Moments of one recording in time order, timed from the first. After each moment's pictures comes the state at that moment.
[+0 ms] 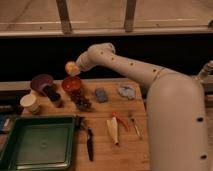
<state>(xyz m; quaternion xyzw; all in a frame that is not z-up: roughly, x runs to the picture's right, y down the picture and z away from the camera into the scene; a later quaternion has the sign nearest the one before) -0.176 -0.127 0.822 -0.11 -0.32 0.31 0.89</state>
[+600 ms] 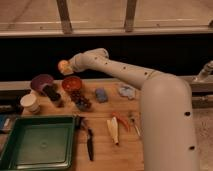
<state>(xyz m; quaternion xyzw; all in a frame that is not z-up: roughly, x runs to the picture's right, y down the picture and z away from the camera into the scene) -0.225 -0.136 0.832 -0.13 -0.36 0.28 0.88</state>
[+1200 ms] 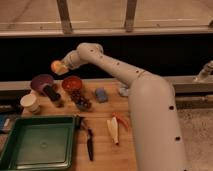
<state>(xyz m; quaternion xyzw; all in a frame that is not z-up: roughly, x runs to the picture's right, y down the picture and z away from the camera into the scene) -0.258 -0.135 0.829 -0.18 -0.38 0.23 0.88</state>
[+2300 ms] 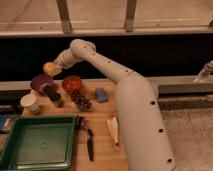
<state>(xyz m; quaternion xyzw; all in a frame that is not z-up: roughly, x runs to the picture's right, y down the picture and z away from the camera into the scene) -0.295 -0.128 0.831 -0.22 -0.40 0.19 0.87</state>
